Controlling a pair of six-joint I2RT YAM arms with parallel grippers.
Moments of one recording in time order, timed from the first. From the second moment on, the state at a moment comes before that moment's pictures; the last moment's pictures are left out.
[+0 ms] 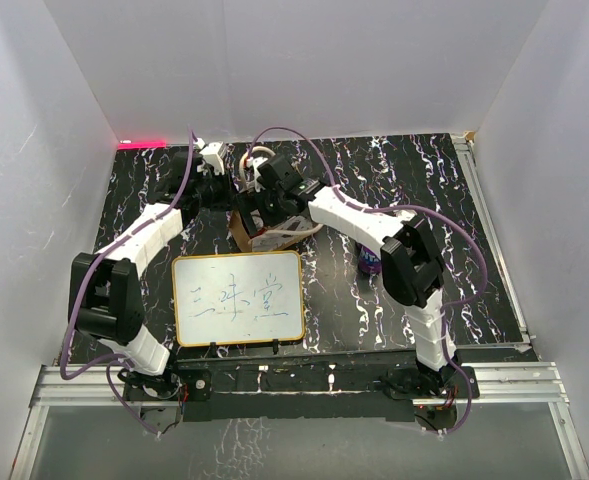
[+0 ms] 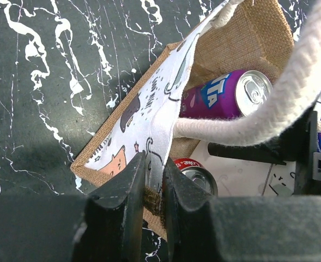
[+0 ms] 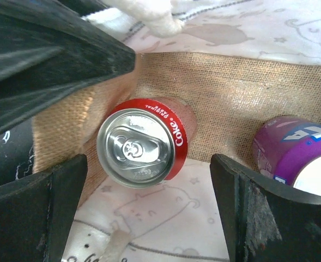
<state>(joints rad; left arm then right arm) -0.23 1.61 1.17 -0.20 0.34 -0.23 0.74 2.10 1.83 -0.56 -0.15 0.21</state>
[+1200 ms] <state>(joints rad) -0.23 1.57 1.13 -0.15 0.38 -0.24 0.74 2.15 1.79 -0.46 -0.18 0.20</state>
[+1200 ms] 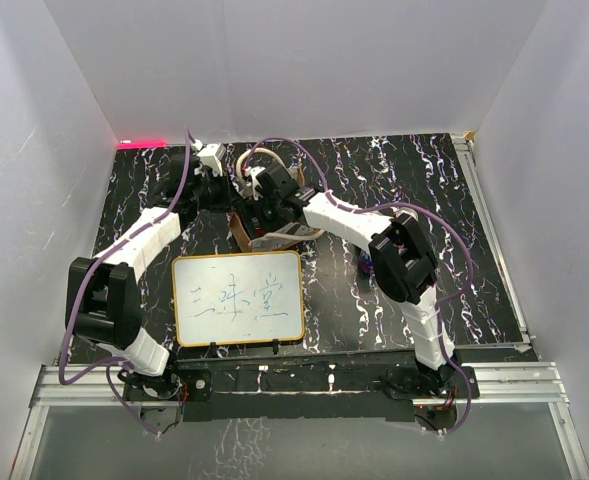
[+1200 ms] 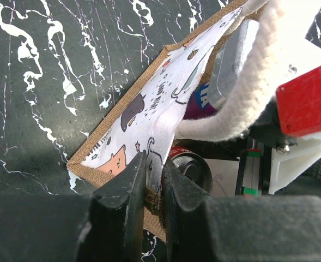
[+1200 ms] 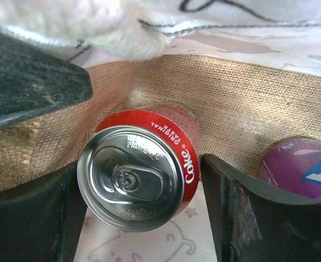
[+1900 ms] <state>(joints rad) -0.23 1.57 1.13 -0.15 0.37 -0.25 0.73 1.92 1.62 -0.36 -0.02 0.30</state>
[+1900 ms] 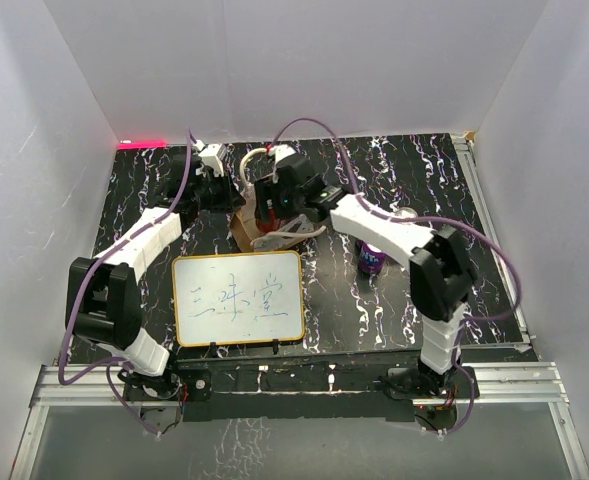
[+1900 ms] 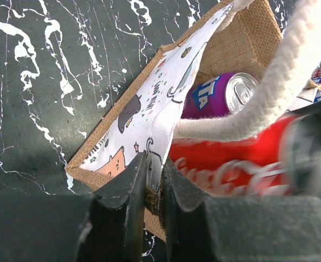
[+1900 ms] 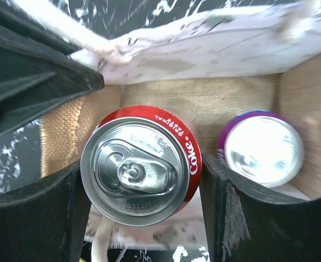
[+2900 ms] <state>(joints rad) -0.23 1.57 1.13 -0.16 0.37 -0.25 0.61 0.79 0.73 -0.42 0.21 0.39</state>
